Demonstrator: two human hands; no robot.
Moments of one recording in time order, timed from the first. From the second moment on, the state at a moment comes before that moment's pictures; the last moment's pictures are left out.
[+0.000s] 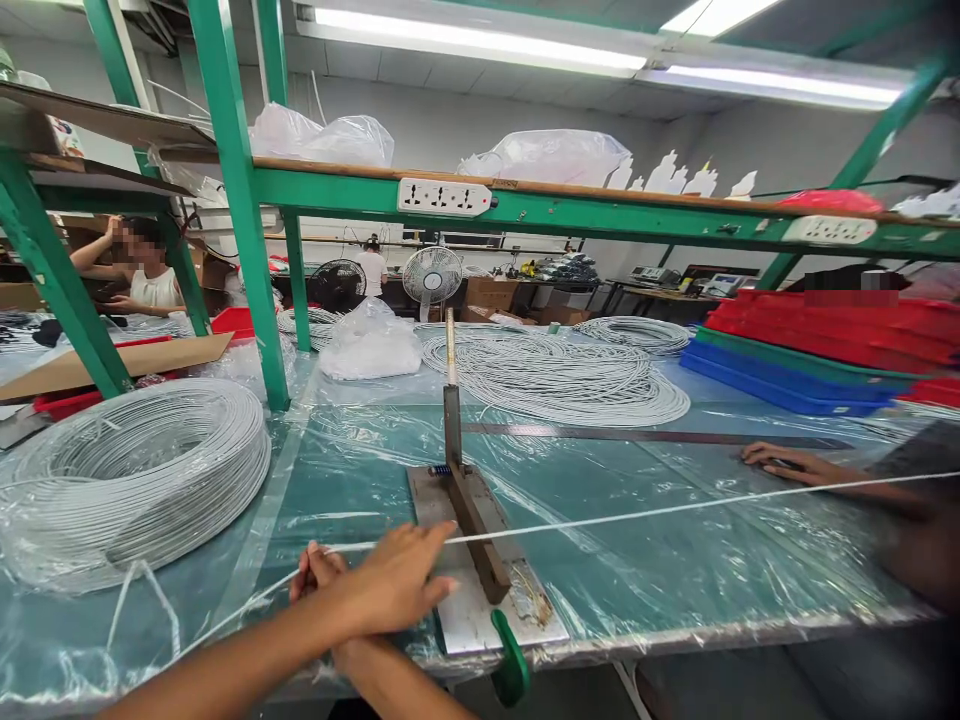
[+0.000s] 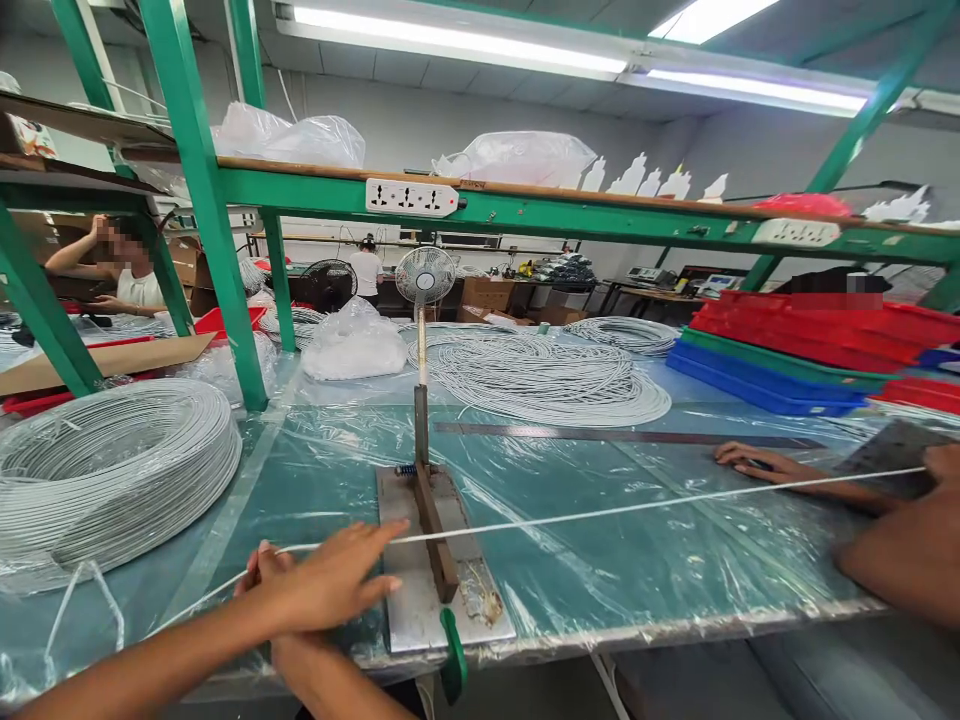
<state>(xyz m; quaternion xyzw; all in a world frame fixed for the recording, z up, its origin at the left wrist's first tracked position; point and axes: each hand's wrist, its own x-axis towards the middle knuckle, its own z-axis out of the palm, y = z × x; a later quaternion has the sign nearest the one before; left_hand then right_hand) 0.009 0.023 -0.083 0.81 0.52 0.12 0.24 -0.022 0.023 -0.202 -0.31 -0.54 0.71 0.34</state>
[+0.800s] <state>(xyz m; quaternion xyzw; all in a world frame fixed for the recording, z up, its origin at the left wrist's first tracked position) 0.036 0.059 -0.126 0.82 0.51 0.15 0.21 0.151 0.288 0.011 -0.52 -0.52 0.52 0.43</state>
